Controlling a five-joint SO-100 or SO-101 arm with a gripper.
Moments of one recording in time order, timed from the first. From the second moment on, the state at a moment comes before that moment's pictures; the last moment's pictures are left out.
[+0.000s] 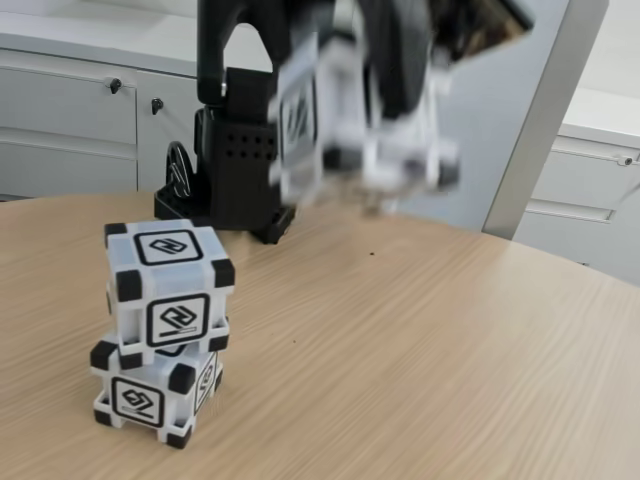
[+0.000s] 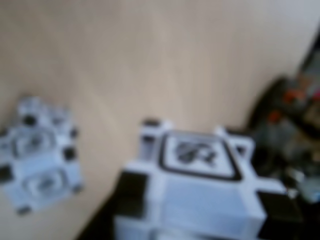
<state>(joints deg) 15.2 121.2 91.7 80.3 -12.9</state>
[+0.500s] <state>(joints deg) 15.2 107.3 70.0 98.4 -13.4</state>
